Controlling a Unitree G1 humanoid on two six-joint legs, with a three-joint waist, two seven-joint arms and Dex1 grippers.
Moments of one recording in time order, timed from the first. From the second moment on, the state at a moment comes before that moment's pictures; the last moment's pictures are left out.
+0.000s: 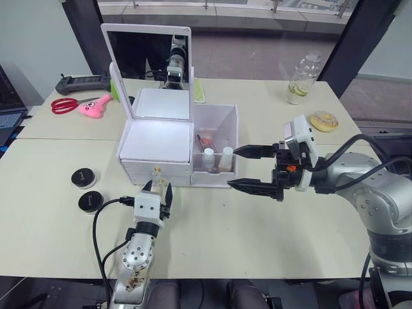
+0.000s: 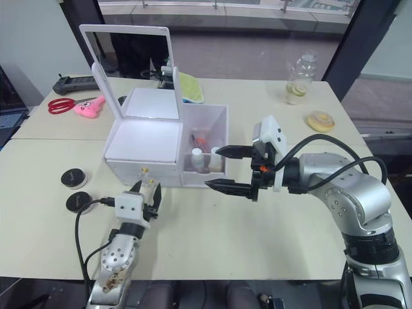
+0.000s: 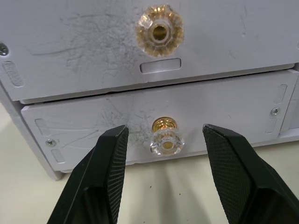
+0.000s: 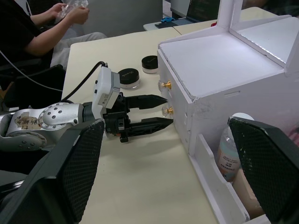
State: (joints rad) left arm 0.12 0.05 -0.03 -0.19 0.11 -0.08 -0.05; right arm -0.54 -0.74 -0.01 -0.43 0.81 0.80 0.93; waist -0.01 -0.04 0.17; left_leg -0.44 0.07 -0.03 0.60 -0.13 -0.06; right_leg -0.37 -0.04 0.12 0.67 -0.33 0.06
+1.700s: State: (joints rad) left arm 0.66 0.27 0.02 -0.57 -0.18 -0.12 -0.33; right arm -0.52 -0.76 -0.03 -0.44 0.79 0.80 0.91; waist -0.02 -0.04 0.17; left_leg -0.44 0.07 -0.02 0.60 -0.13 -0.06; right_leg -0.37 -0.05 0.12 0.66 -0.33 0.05
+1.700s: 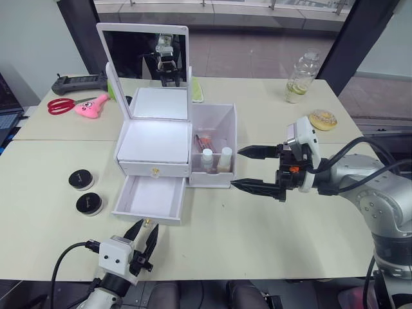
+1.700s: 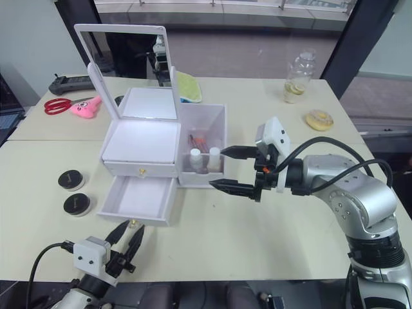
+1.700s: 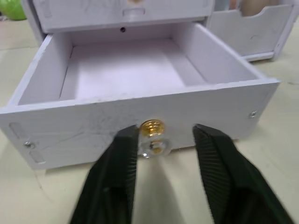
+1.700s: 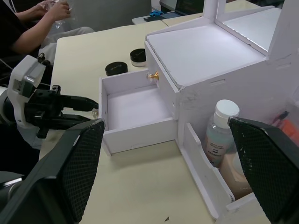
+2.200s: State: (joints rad) left arm 1.07 0.49 0.68 -0.61 -0.73 -0.03 -0.62; right arm -0.48 -0.84 -0.15 -0.30 0.81 0.79 1.00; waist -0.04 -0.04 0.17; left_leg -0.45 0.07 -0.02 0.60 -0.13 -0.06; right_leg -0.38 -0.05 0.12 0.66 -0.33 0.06
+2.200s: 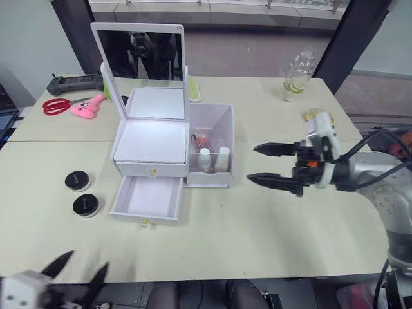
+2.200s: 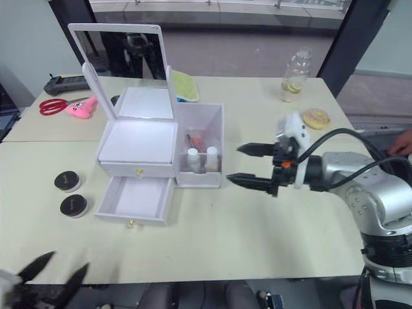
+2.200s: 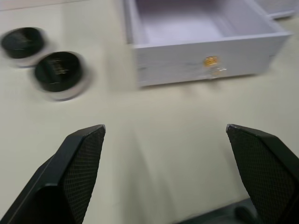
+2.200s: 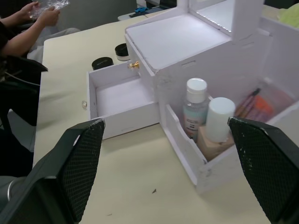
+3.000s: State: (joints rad) left arm 0.73 0.84 1.04 0.21 -0.76 0.19 -0.97; right arm 0.34 -0.88 -0.70 -0.17 0.73 0.61 1.21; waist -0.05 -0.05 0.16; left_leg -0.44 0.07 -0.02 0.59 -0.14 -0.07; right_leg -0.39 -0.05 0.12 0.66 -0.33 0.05
